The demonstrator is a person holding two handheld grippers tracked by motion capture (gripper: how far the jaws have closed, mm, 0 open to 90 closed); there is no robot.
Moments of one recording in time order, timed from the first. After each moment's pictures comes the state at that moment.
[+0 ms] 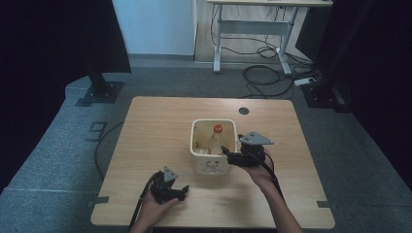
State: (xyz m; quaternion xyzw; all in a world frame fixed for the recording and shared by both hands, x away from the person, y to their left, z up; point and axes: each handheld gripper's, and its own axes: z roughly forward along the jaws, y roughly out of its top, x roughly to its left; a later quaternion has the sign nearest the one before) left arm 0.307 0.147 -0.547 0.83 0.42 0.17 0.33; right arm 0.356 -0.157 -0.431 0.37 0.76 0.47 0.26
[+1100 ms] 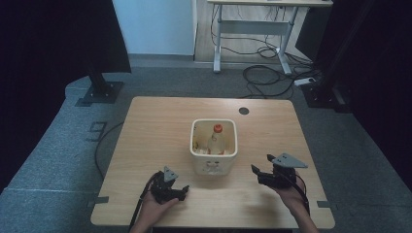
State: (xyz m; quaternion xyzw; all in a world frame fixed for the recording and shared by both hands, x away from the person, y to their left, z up) left arm 0.307 0.146 -0.547 0.83 0.42 0.17 0.33; right arm 0.311 -0.245 -0.473 0.41 0.75 0.45 0.26
